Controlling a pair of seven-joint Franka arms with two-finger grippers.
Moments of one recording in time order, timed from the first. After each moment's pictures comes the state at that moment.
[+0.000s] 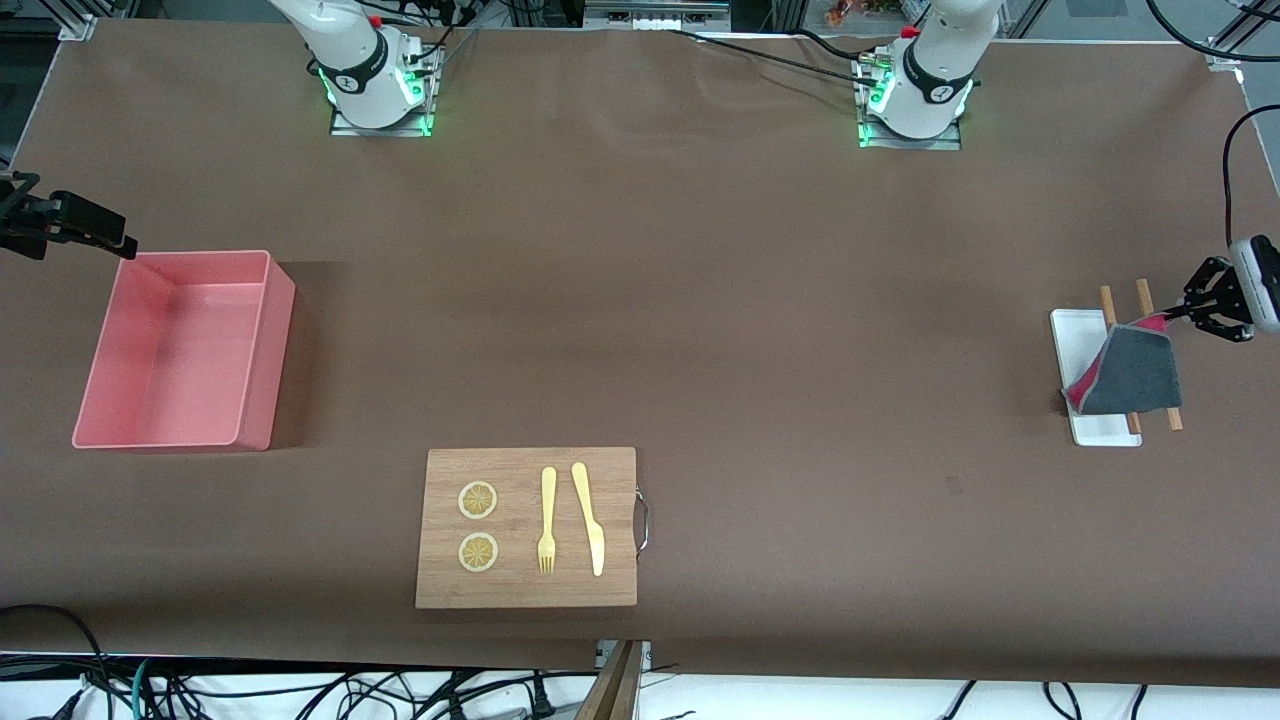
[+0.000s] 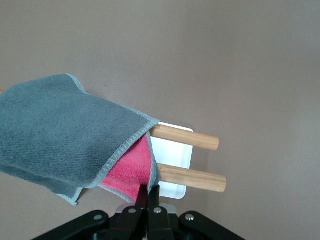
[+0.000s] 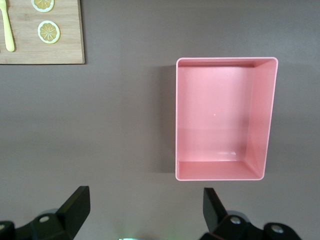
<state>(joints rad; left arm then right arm) 0.71 0.38 -0.09 -1.85 -0.20 1.99 2.08 -0.09 0.14 0.03 -1.39 -0.01 1.44 -0.07</state>
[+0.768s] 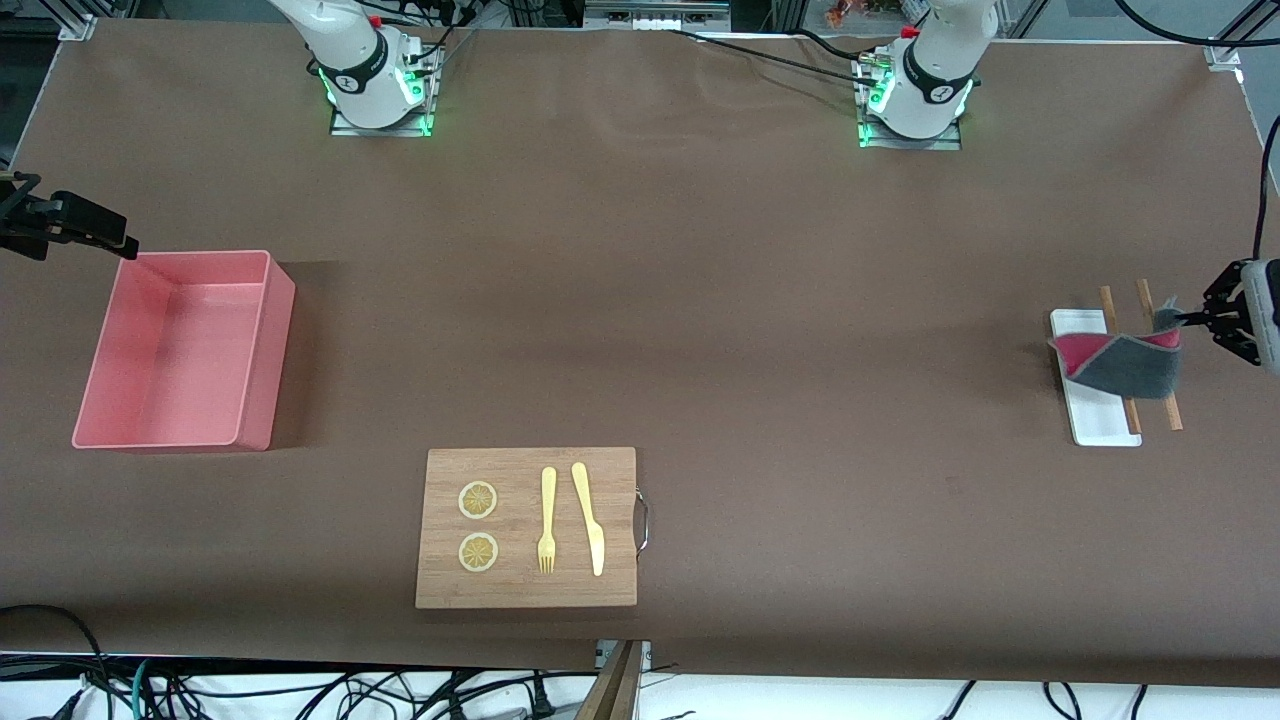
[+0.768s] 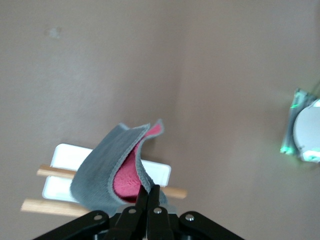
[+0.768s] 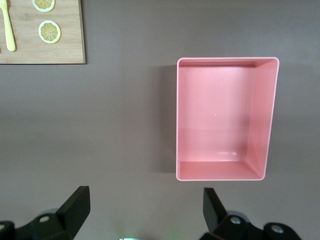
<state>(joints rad) 0.43 0.37 -0.13 -1.47 -0.02 1.49 1.55 -0.08 0.14 0.03 -1.39 -0.01 1.44 -0.07</state>
